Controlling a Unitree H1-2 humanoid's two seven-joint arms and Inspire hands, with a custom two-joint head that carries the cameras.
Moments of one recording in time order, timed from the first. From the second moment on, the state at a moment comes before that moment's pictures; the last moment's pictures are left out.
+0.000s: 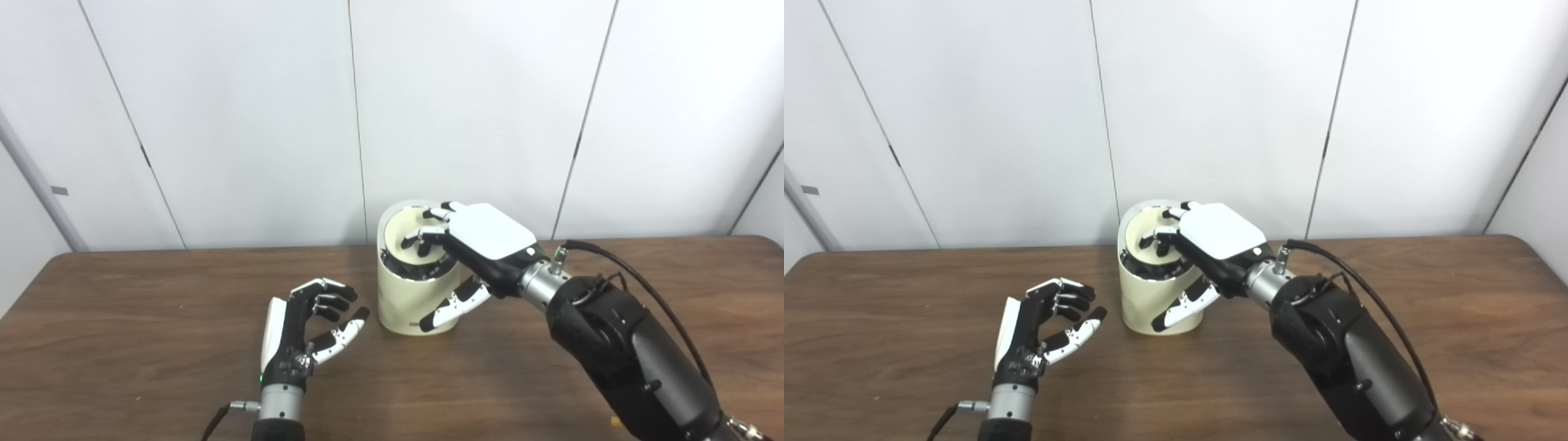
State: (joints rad) left arm -0.20 0.00 -0.08 0.03 0.36 -0.08 0.22; right arm -0.63 -0.34 0.39 -0.16 -0.87 0.08 0.45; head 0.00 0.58
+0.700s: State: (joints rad) left arm -0.19 0.01 -0.07 0.02 0.35 -0.06 0.19; right arm -0.46 -0.32 0.08 -0.25 -0.56 0.12 0.34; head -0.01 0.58
